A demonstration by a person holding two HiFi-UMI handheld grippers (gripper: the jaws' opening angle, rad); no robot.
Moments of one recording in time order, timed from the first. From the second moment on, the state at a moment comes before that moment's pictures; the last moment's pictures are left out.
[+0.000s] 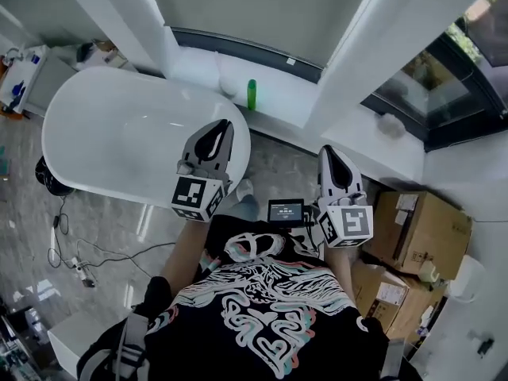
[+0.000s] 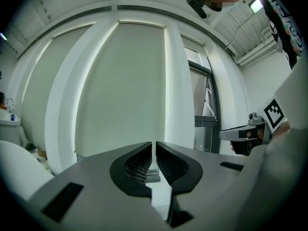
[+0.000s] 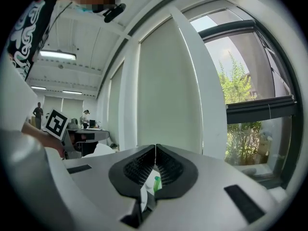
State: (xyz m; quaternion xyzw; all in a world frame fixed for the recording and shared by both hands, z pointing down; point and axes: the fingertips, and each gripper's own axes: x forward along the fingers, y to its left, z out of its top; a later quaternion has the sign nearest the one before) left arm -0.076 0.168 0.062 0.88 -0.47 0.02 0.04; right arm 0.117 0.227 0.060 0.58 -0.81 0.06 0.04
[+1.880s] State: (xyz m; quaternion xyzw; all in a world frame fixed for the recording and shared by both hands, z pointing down) left arm -0.068 -0.075 0.208 0.83 -0.54 0.15 0.05; right arm 0.087 -0.057 0.170 0.48 -0.87 0.01 0.12
